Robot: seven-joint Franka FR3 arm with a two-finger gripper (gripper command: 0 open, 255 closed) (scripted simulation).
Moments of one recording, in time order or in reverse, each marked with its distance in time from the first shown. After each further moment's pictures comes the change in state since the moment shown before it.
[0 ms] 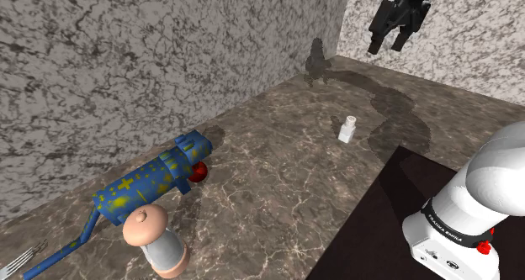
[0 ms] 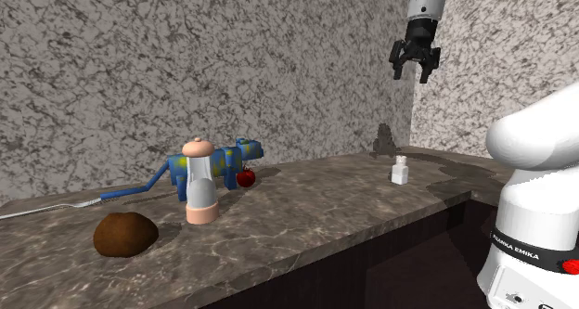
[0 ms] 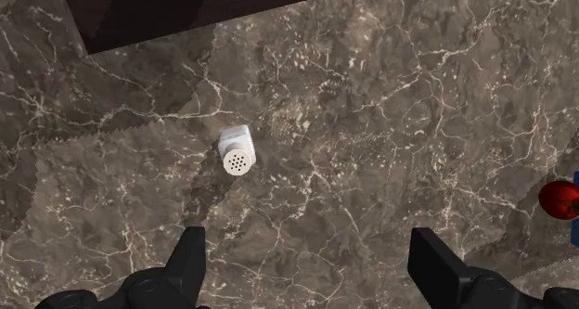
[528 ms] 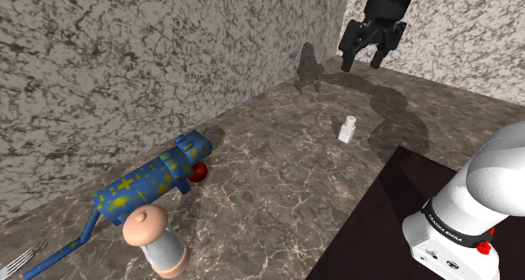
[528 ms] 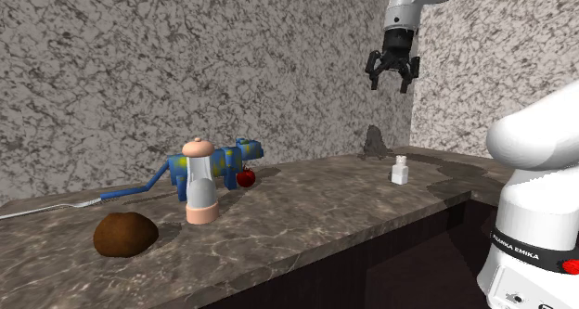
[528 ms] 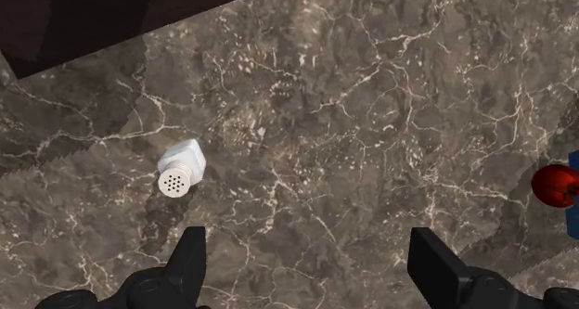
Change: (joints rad) arm 0.007 0.031 0.148 -0.052 0.086 0.088 0.206
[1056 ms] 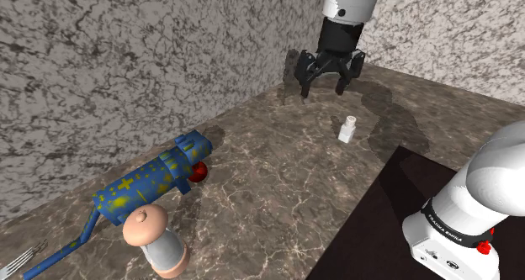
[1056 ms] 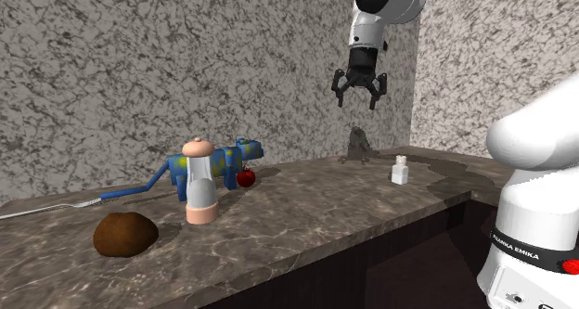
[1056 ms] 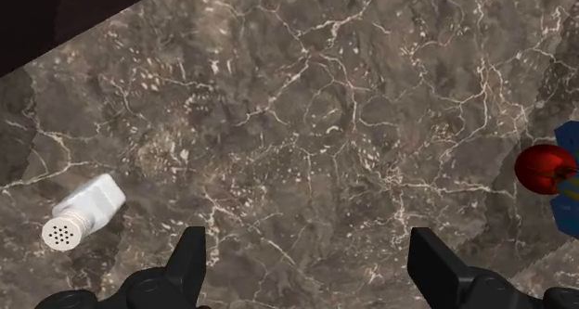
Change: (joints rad) arm -0.001 0.138 0.213 -0.005 0.094 0.159 0.282
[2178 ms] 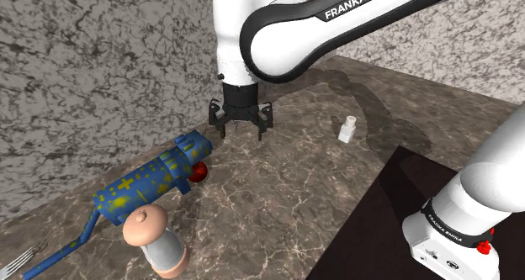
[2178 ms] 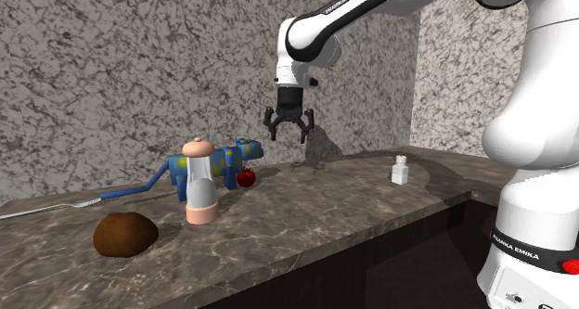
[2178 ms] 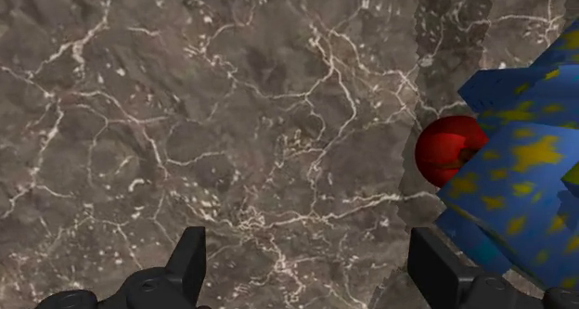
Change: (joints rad) arm -0.091 0.654 0.427 0.323 -0.244 0.282 0.734
